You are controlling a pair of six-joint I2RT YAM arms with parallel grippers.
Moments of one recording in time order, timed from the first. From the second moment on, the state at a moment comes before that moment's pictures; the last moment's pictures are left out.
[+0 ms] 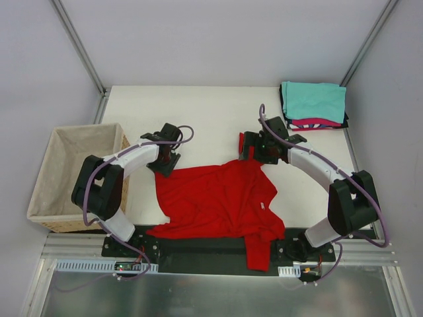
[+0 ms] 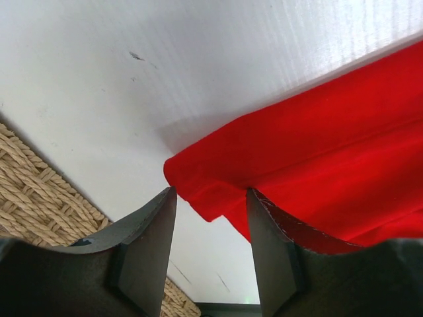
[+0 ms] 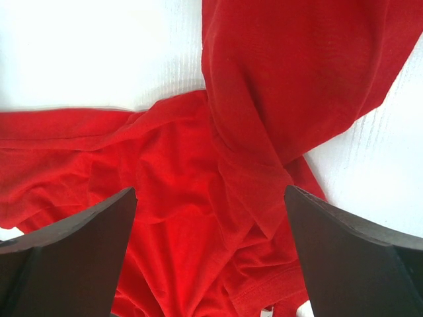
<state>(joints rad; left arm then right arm) -0.41 1.63 1.03 -0.73 -0.19 0.06 0.44 1.53 1.05 -0.49 -0.11 0.47</state>
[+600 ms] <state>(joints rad) -0.38 1.66 1.02 -0.69 -0.21 0.09 0.44 1.53 1.05 -0.49 -0.11 0.47</state>
